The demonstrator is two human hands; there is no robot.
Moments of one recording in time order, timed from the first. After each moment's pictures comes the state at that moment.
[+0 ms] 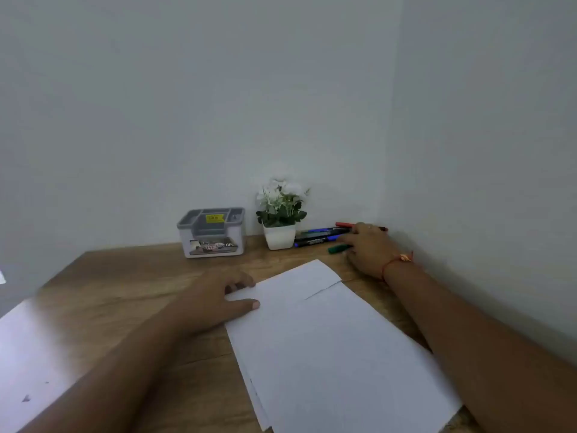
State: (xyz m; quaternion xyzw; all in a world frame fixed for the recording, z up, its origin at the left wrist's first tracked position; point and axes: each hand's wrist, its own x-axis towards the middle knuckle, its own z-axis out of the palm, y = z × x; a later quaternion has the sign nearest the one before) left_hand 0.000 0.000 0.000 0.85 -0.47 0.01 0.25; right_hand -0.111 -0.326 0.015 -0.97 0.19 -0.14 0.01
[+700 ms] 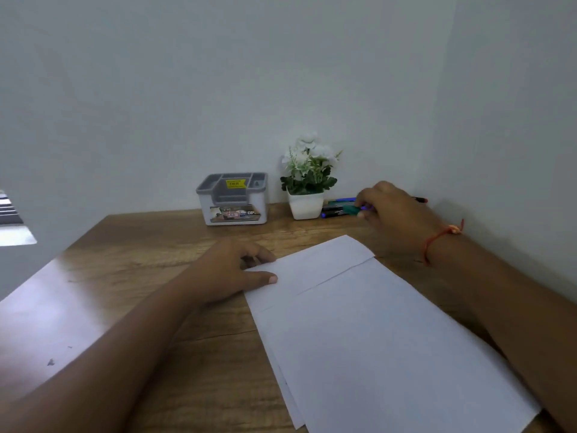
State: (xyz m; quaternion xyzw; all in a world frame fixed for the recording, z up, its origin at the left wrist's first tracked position) left_hand 0.003 0.006 0.008 0.86 -0.44 -0.03 0.26; right_hand -0.108 -0.290 0.037 -0.97 0.10 -0.20 0.10
